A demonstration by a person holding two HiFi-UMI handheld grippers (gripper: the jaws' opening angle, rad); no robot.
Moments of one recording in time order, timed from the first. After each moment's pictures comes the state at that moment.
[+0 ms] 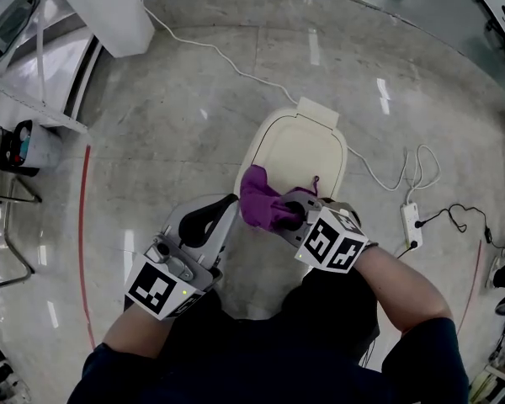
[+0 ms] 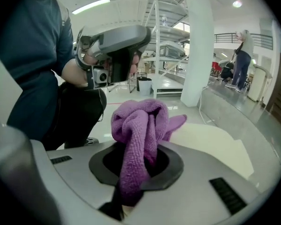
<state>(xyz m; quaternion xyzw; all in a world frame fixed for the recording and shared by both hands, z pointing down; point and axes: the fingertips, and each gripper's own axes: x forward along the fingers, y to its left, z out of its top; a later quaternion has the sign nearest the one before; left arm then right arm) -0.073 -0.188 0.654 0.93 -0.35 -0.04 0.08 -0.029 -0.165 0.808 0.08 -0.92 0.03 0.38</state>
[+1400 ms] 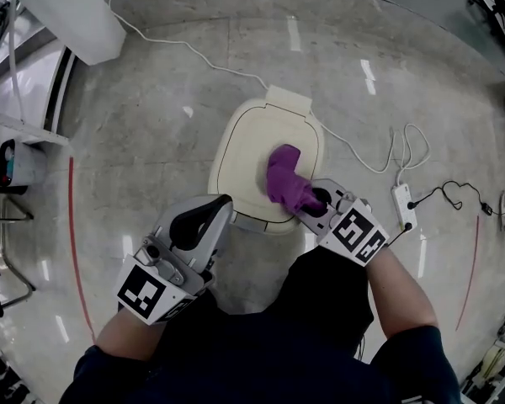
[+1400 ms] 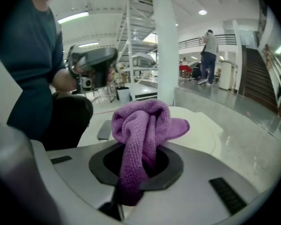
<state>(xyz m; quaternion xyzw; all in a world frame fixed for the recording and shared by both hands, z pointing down) -0.030 -0.190 0.656 0.95 -0.29 -0.04 0.10 0.065 -0.190 0.807 0.23 -0.92 0.08 0.31</state>
